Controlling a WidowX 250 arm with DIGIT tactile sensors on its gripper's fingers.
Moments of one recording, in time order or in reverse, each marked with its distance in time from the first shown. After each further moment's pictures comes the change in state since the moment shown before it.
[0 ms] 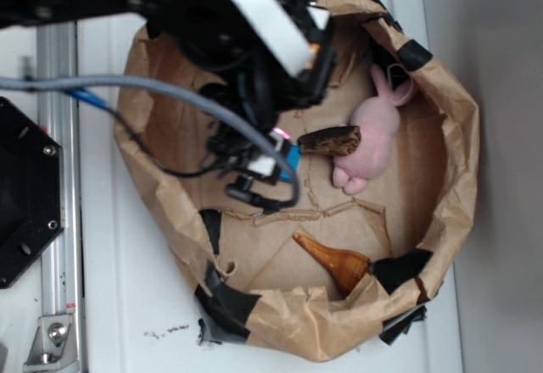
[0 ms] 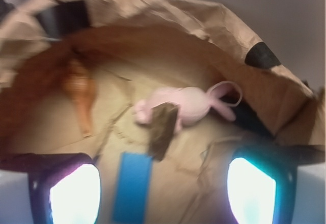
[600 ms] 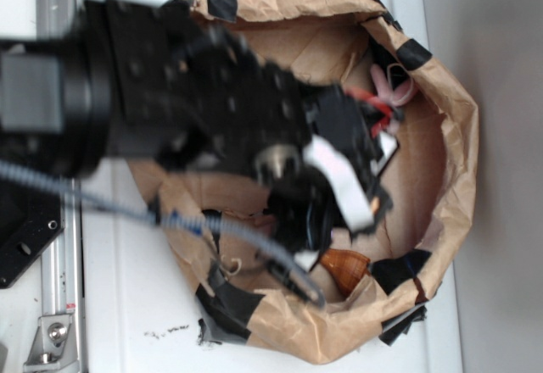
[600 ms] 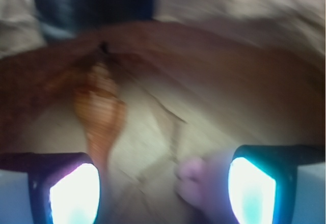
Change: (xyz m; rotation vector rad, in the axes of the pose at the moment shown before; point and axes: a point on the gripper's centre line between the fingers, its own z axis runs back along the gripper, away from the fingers) arm 0.034 -0.060 -0.060 -0.082 -0.043 -0.257
